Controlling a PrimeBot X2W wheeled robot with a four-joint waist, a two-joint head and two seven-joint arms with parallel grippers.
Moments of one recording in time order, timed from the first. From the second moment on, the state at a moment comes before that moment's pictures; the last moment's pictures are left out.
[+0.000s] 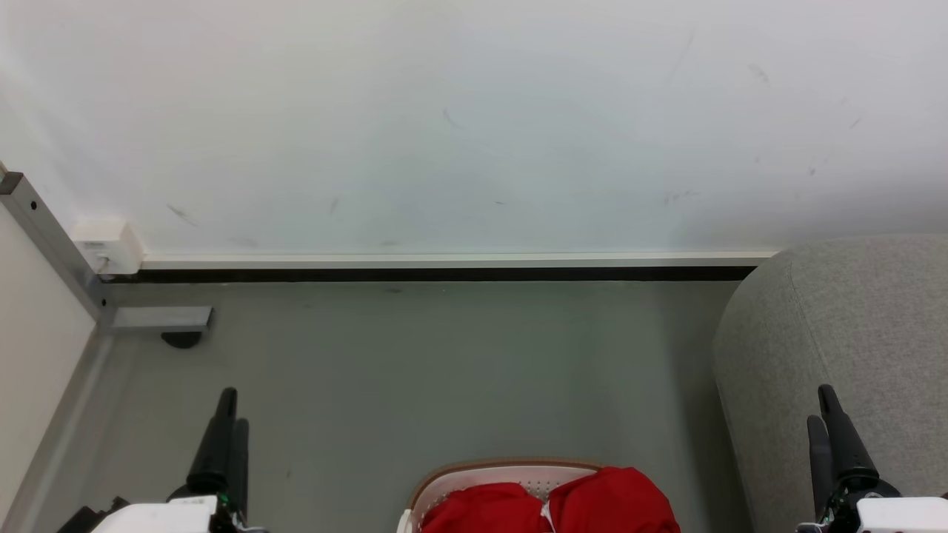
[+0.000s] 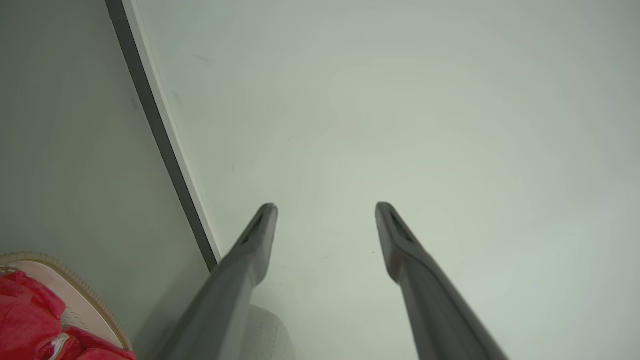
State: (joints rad) left arm -0.07 0.04 0.08 0.20 -1.54 -0.10 0.04; right arm -0.07 -0.16 0.14 0.20 1.74 0.13 -0.09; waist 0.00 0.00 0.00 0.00
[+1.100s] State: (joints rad) left arm -0.06 0.04 0.06 0.12 -0.85 -0.11 -0.08; right arm -0.09 -0.12 0.16 0.17 1.13 0.13 -0.16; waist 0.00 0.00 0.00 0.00
